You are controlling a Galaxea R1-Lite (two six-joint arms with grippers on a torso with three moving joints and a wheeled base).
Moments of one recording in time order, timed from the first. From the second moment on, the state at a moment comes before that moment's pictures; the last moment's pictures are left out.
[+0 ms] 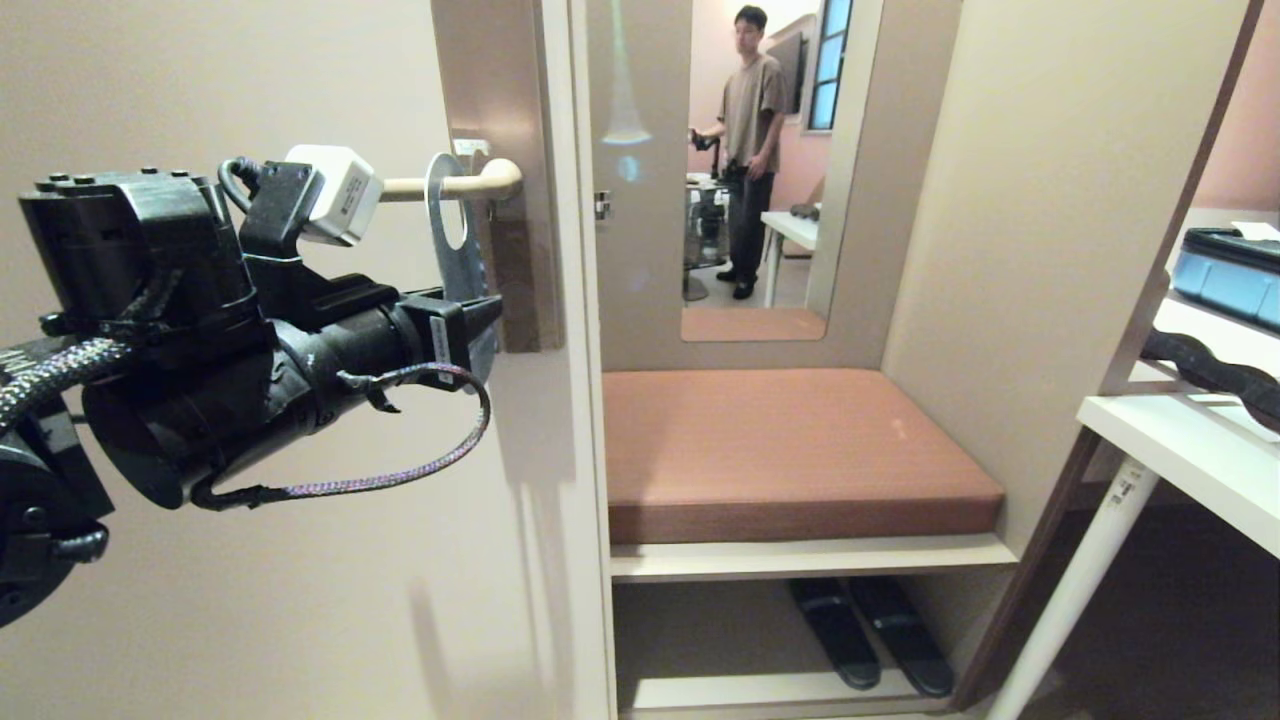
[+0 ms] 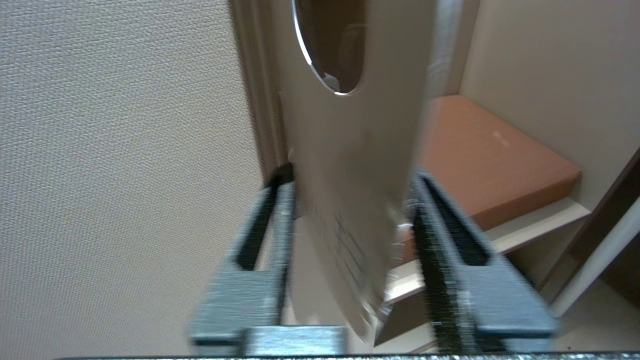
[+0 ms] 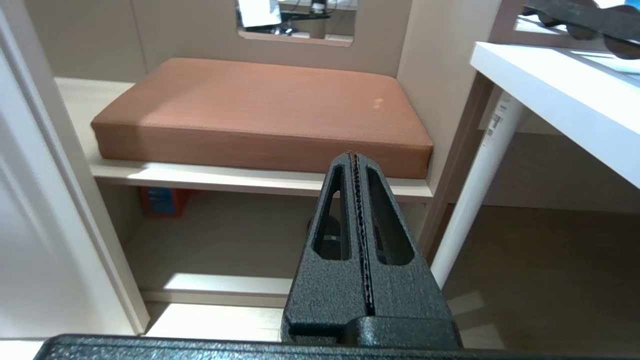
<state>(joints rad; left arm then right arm) -0.49 1.51 -0.88 -0.55 0.13 0.00 0.00 0.00 0.00 0.00 -0.01 -0.04</state>
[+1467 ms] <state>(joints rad) -0.38 1.37 -0.78 -0.55 0.10 -0.01 0.00 0.00 0.00 0.00 -0.01 -0.04</state>
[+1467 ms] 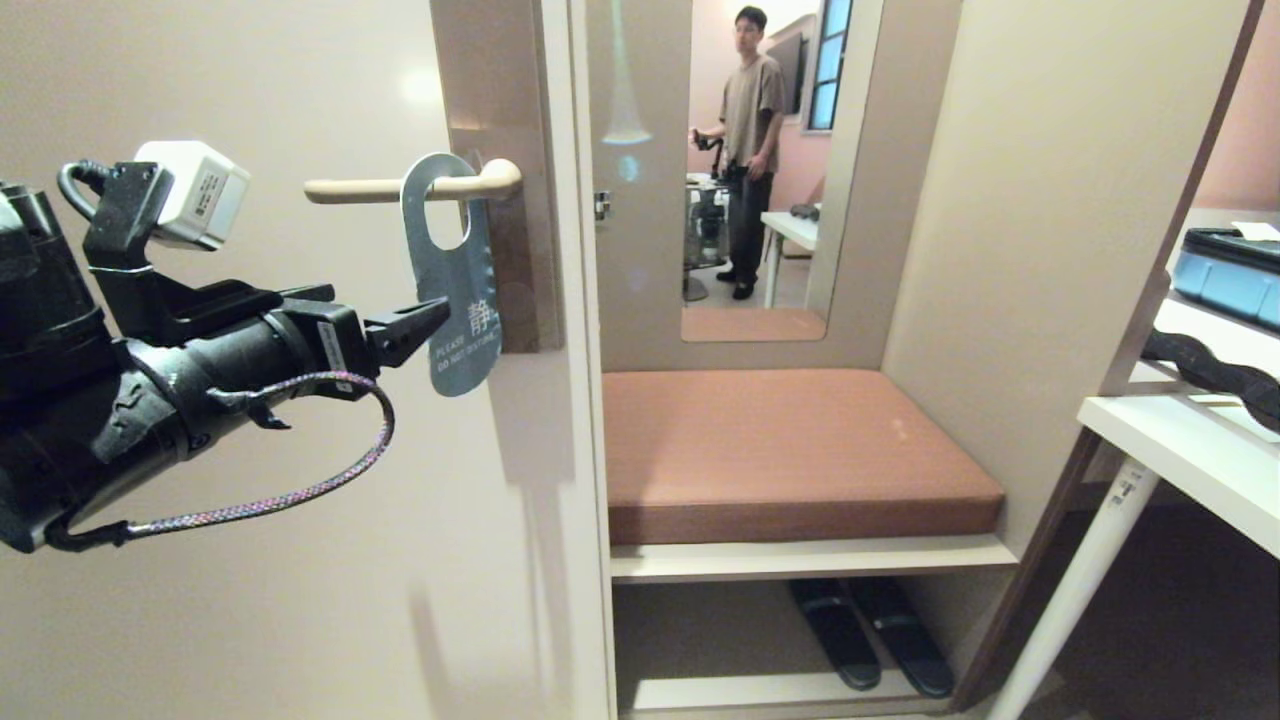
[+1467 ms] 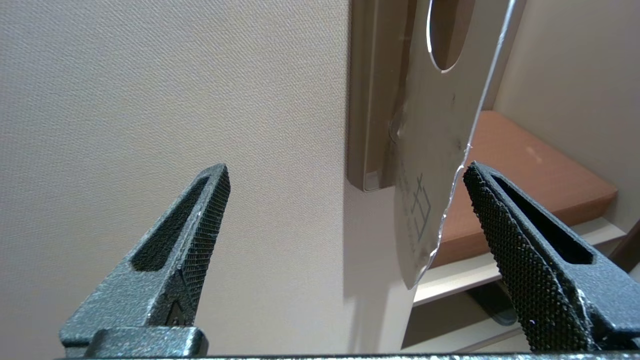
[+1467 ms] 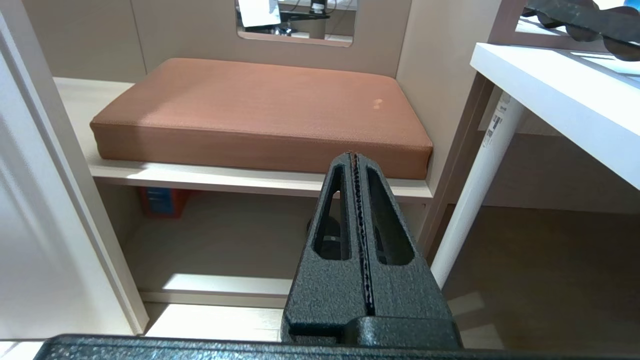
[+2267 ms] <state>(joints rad) -0.38 1.28 -0.73 -0.54 0.10 -0.01 0.00 0.00 0.00 0.00 -0.01 -0.04</state>
